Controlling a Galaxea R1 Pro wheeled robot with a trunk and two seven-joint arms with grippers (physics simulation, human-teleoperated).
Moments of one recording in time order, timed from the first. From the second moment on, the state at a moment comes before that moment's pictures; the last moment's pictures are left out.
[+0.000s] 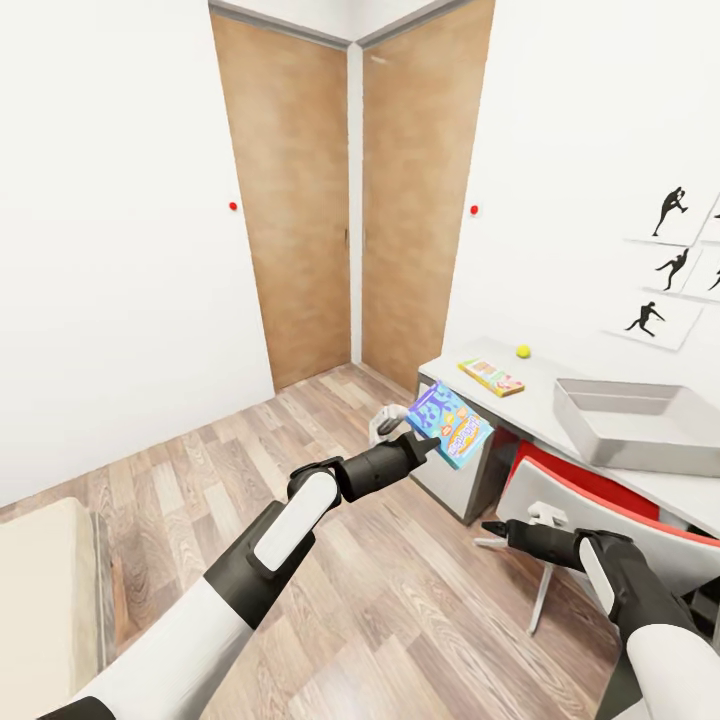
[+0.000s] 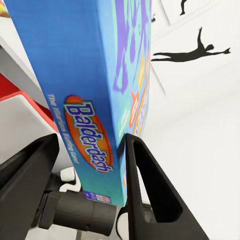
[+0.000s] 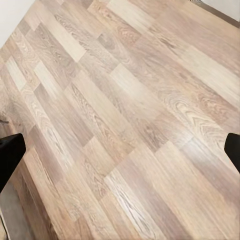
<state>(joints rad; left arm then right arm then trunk) -0.75 -0.14 -0.59 -1.16 1.25 0.48 -0.05 -0.64 -0.20 -0.29 -0.72 -0.05 0.65 0.59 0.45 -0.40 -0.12</state>
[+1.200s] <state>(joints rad) -0.75 -0.14 -0.59 -1.16 1.24 0.48 -0.05 -0.64 -0.20 -0.29 -0.73 -0.05 0.65 0.59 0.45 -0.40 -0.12</state>
